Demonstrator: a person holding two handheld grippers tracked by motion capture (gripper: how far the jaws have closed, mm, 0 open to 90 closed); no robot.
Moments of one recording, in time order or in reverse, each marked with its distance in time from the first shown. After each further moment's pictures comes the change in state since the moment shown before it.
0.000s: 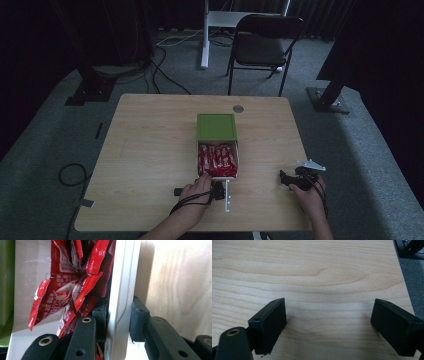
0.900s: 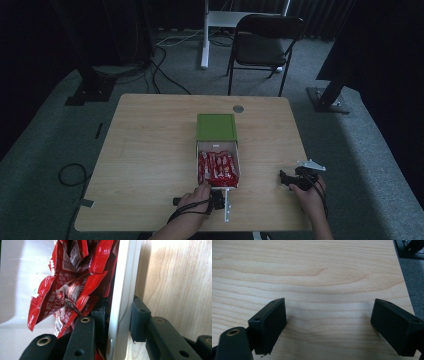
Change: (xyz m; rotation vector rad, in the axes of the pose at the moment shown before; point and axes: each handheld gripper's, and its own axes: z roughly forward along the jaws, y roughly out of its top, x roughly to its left) left arm -0.013 -0.001 -0.021 -0.032 -0.071 -0.036; right arm 0.000 0.000 0.000 0.000 0.000 0.000
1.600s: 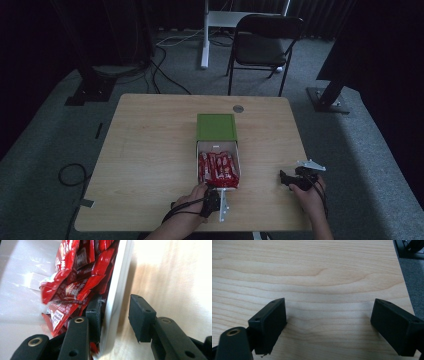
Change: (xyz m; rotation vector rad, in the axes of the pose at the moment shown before) left arm 0.011 -0.009 -0.024 -0.109 -0.139 -0.134; right arm 0.000 0.000 0.000 0.000 0.000 0.000
